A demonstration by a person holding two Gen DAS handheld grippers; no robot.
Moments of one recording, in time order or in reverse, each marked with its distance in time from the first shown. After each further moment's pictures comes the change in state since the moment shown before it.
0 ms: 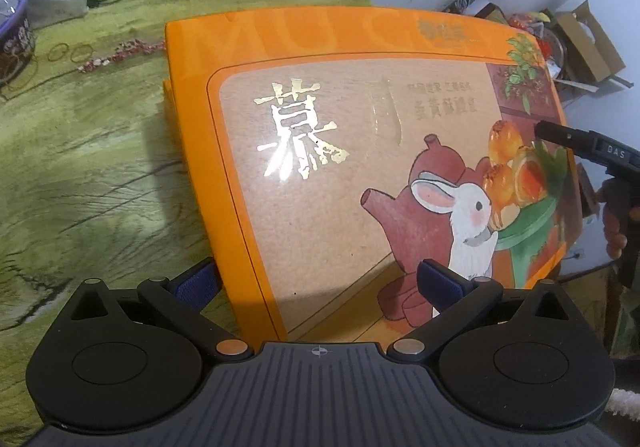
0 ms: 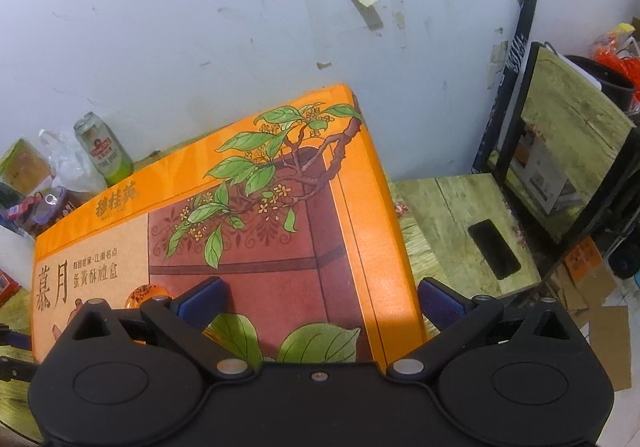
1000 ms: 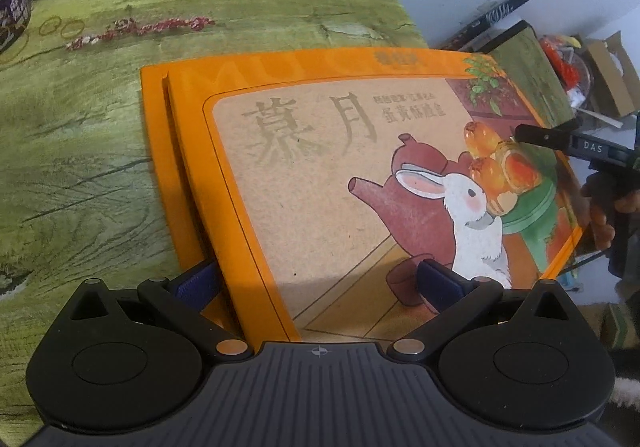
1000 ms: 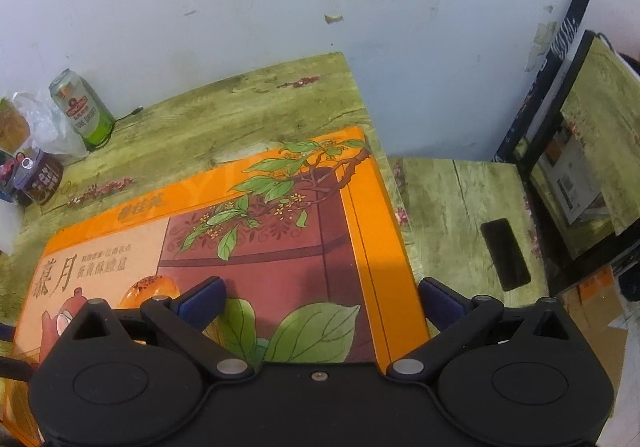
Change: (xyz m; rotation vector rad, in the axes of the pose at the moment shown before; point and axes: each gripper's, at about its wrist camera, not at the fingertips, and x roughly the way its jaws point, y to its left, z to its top) left arm 0.034 -0.019 0.018 -0.104 0.005 0.032; right arm 0.082 -0.032 0.046 -0.096 0.160 0.046
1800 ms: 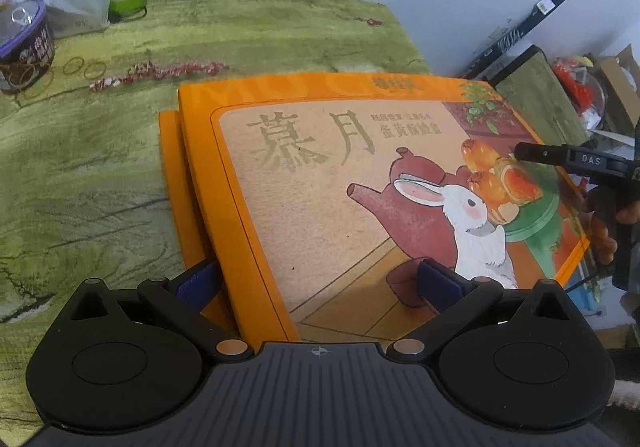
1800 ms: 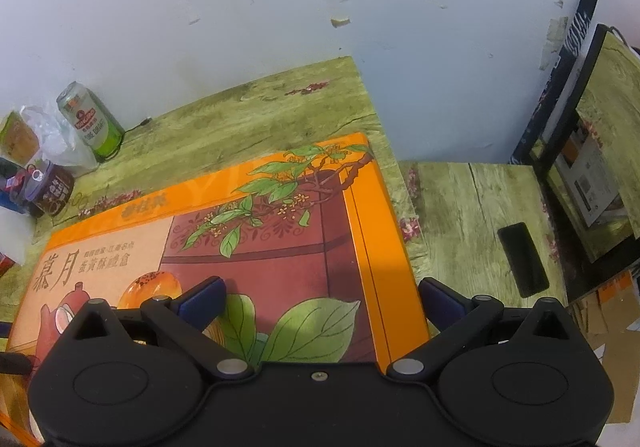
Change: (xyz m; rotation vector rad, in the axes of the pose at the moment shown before) left arm -0.019 -0.014 0.005 0.003 -0.111 0.076; right arm 0.009 -0.008 0.007 0.022 -0.024 0.060
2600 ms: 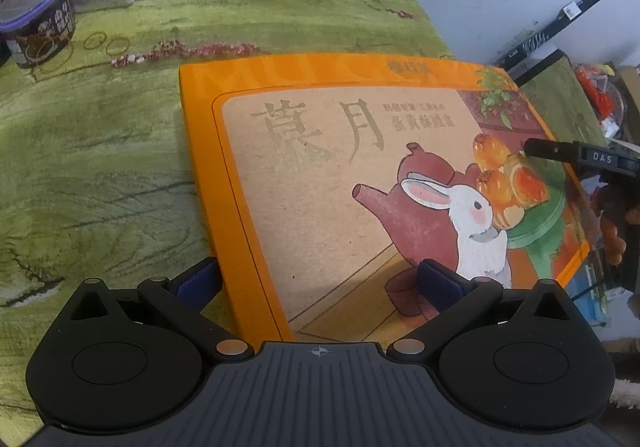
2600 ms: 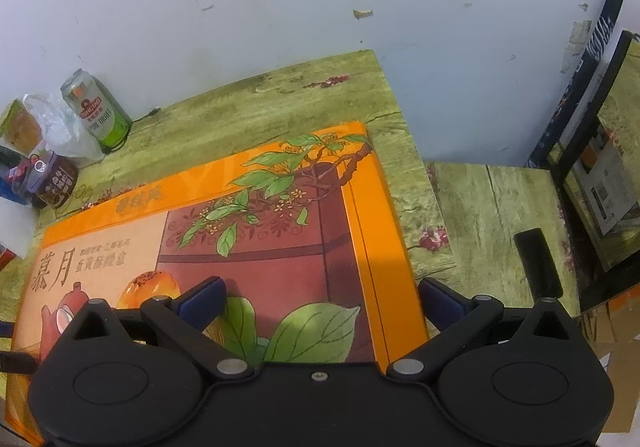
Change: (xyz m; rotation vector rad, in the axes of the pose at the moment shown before) left arm 0.015 0.022 0.000 -0.063 0.045 0.029; right arm 0.025 0.015 0.009 -0.038 0.030 0.018
